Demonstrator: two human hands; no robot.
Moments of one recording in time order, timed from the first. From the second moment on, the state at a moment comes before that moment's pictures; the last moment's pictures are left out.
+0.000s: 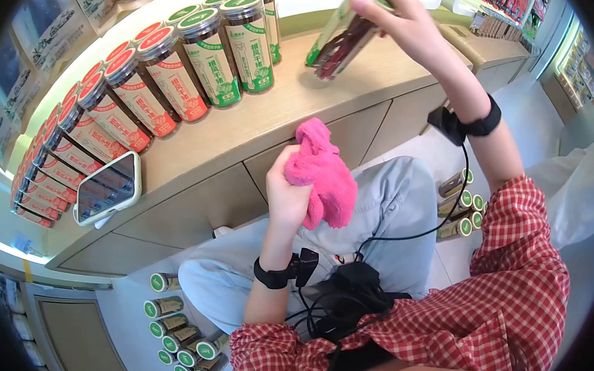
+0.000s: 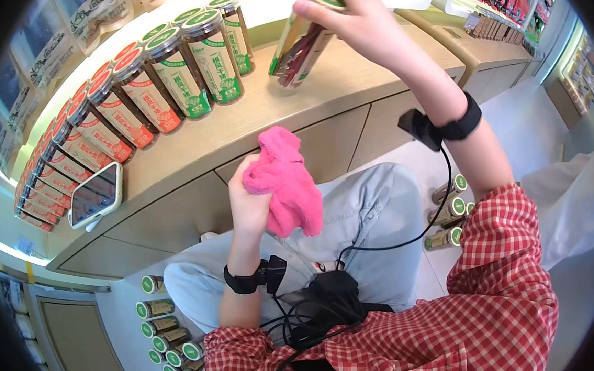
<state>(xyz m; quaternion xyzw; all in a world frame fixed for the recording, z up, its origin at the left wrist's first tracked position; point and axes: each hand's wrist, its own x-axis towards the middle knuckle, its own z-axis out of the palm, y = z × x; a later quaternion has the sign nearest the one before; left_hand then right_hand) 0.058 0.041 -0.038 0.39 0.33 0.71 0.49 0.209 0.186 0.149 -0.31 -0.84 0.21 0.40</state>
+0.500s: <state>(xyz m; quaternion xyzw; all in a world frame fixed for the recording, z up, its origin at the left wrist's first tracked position) 0.056 0.044 -0.051 0.51 0.41 0.61 0.44 0.155 0.225 0.143 -0.07 -0.96 0.04 0.28</state>
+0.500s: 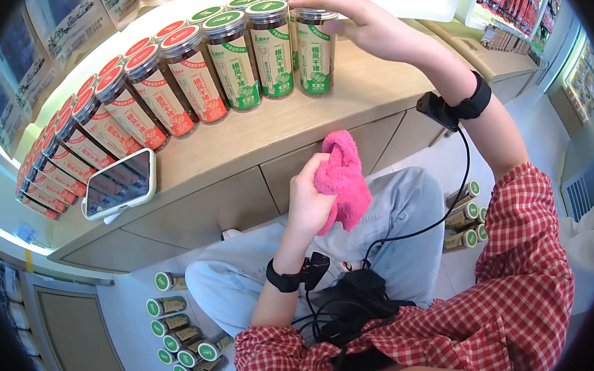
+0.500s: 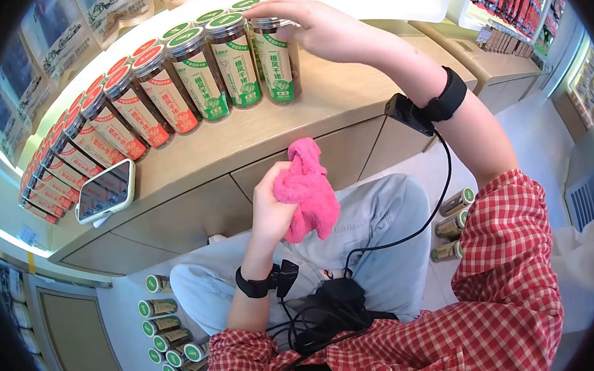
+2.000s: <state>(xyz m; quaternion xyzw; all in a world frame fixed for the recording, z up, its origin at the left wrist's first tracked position) 0.057 0.054 -0.069 0.43 0.43 0.61 0.50 0.539 0.156 -0.093 -0.81 -0.55 0.14 -0.14</state>
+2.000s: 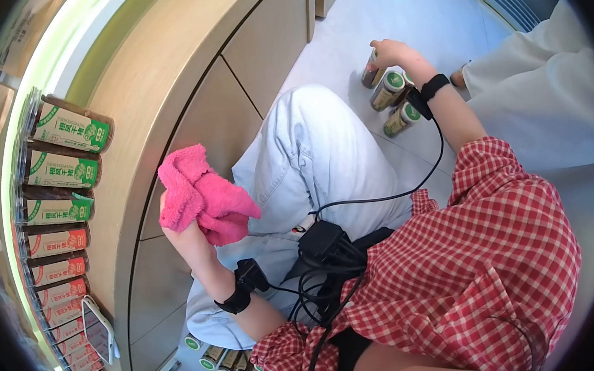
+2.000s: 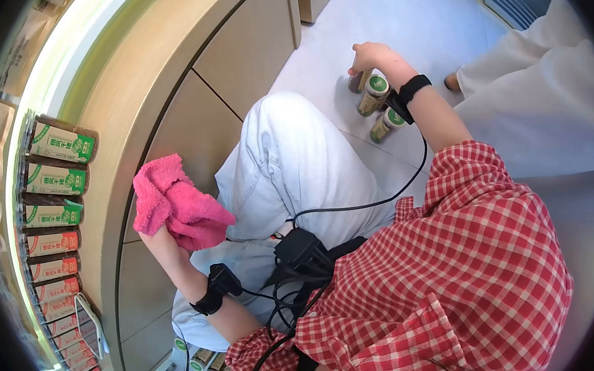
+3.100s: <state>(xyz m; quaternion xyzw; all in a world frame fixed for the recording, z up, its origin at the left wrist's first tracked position) 0.057 0.032 -0.039 0.41 0.44 0.65 0.47 0.287 0.065 0.000 -0.28 -0.81 0.21 0.47</state>
